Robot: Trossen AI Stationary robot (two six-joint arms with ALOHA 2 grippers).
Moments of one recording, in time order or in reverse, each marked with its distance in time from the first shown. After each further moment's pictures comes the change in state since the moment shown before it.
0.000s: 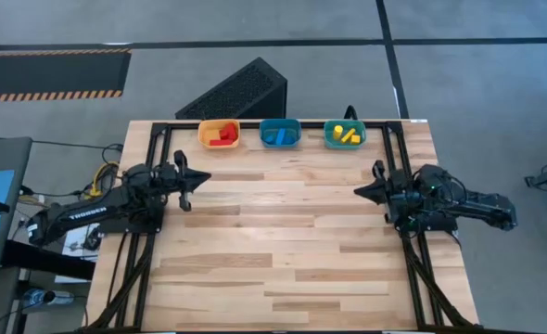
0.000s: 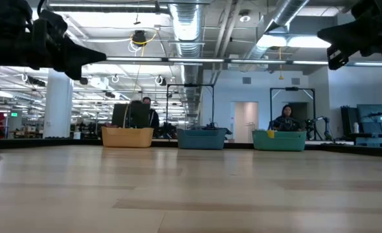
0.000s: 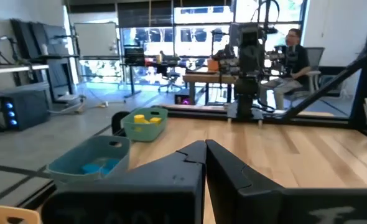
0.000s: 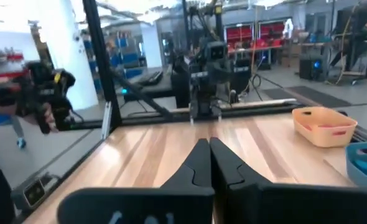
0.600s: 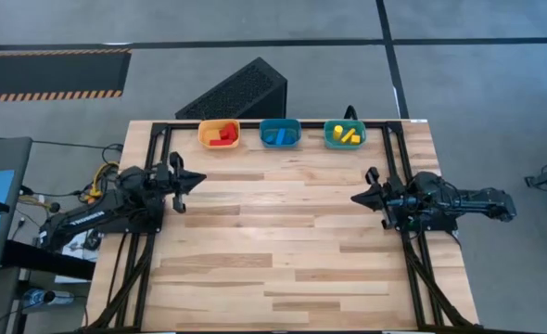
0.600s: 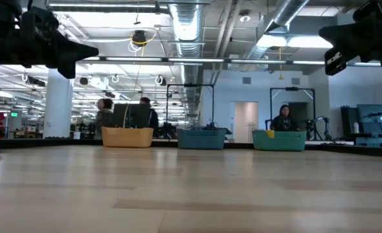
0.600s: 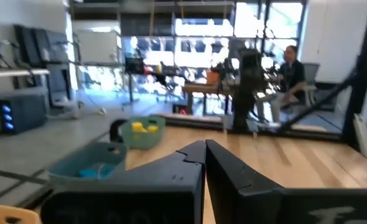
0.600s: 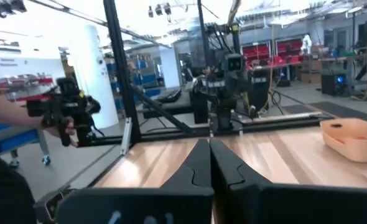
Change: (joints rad) left arm 0.001 -0.238 0.003 -0.187 -0.009 -0.051; right arm 0.128 0.011 -0.147 0.236 0.055 0.046
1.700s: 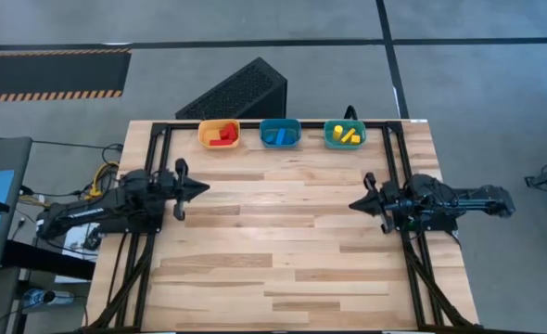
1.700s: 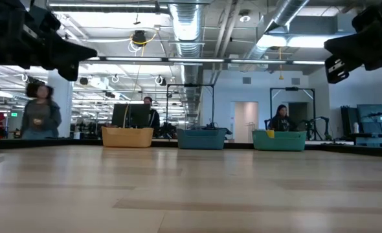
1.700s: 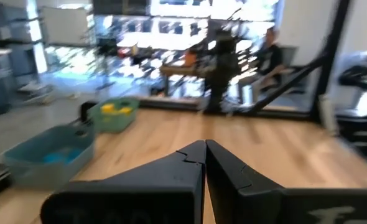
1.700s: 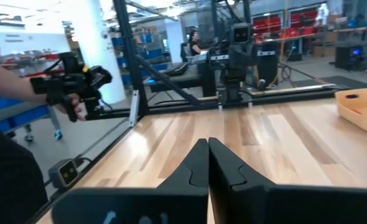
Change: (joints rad) left arm -0.130 0.064 -0.007 -0.028 -0.027 0.006; right arm 0.046 -0.008 -0.001 -0.122 -0.003 -0.001
